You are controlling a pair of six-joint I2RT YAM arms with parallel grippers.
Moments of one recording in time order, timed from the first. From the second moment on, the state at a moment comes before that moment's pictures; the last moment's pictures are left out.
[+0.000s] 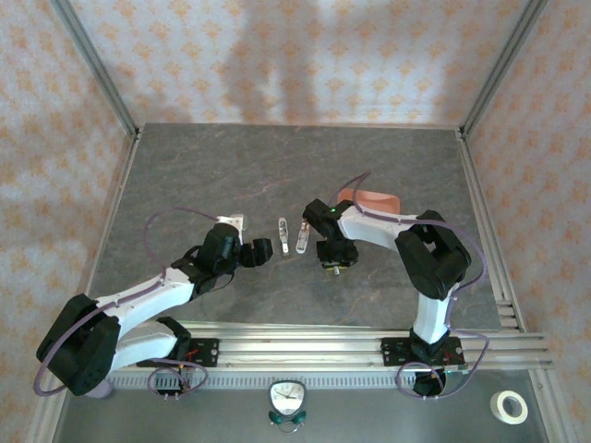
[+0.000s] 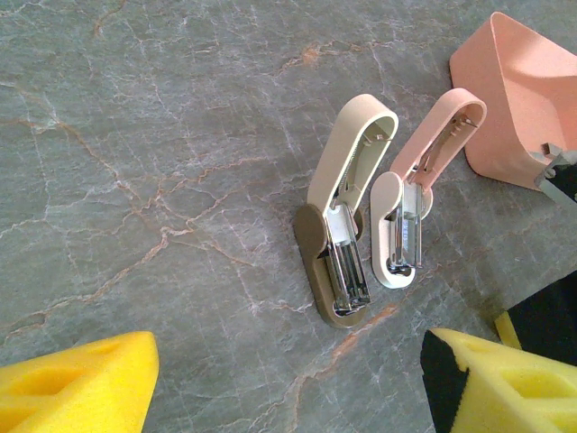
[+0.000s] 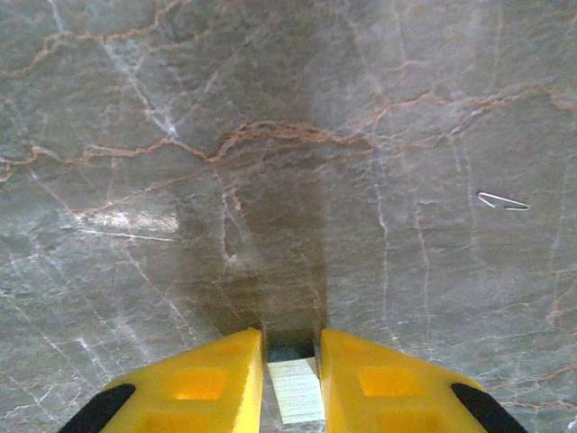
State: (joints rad) left arm -0.53 1.13 0.43 0.03 0.02 -0.62; right arm 0.72 1.84 1.17 -0.93 -0.01 0.65
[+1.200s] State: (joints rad) left arm -0.51 0.94 0.17 0.08 -0.20 -0.74; right arm 0.93 1.86 1.34 -0.72 0.16 0.70
